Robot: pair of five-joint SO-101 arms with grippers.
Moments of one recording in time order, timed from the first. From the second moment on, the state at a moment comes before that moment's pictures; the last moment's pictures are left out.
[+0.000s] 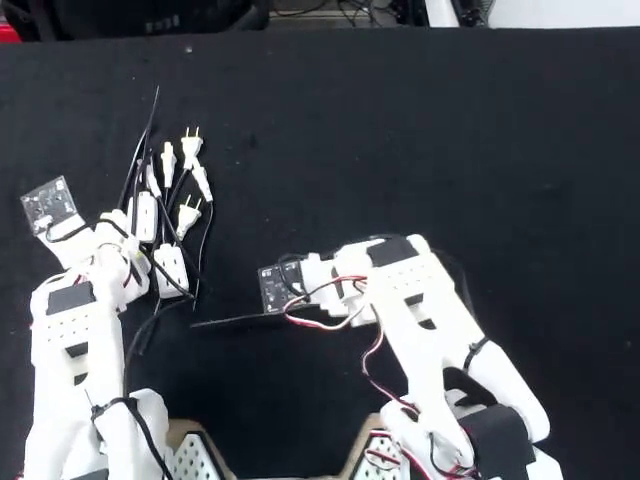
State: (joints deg) left arm -24.0 -43.5 66.2 40.7 9.5; right arm -18.5 -22.3 52.8 58.2 81.9
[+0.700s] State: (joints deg) left arm -24.4 -43.5 66.2 40.7 9.5; right arm -25.7 -18.7 54.7 48.6 62.0
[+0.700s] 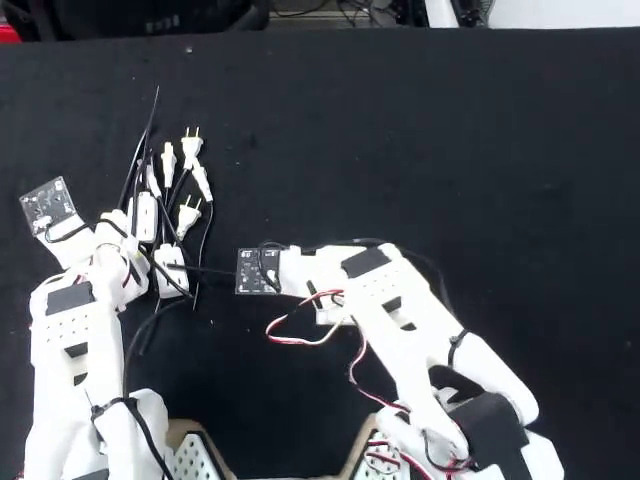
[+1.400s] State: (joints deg) left arm -35.3 -43.5 64.0 40.7 13.9; right arm -34.0 2.2 41.5 30.5 14.9
